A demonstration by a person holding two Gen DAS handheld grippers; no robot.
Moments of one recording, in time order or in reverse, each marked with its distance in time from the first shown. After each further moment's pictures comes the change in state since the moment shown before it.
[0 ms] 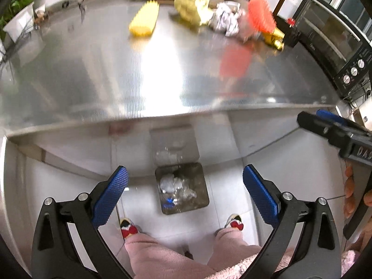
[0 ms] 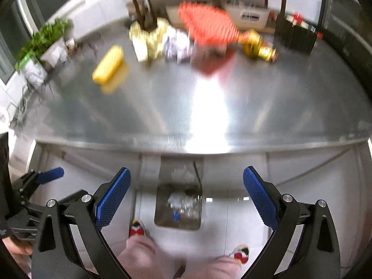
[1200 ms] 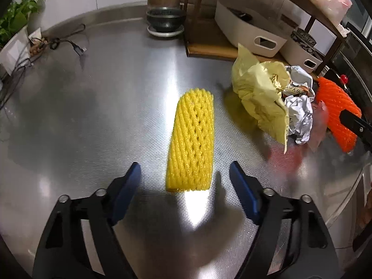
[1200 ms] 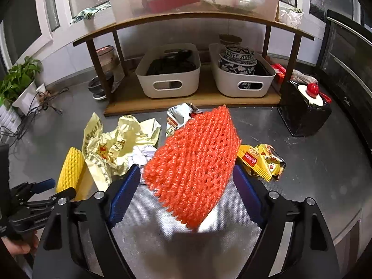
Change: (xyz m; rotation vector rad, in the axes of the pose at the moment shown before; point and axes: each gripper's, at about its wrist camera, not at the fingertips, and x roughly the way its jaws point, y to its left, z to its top) left arm 0.069 0.062 0.195 -0.062 -0.036 0.096; right arm 0.058 -0.011 0.175 0.017 -0.180 -0.112
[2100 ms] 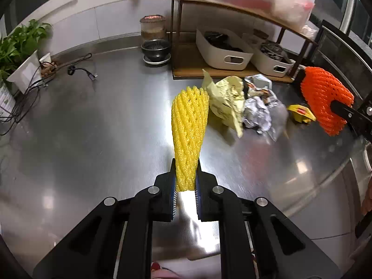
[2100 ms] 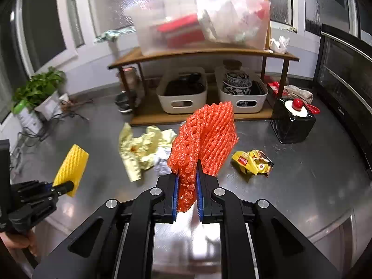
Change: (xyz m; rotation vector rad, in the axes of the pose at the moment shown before) left arm -0.102 -0.028 -0.034 0.072 -0.117 0.008; right arm -0.094 -0.001 -0.017 -0.020 -0.110 0.090
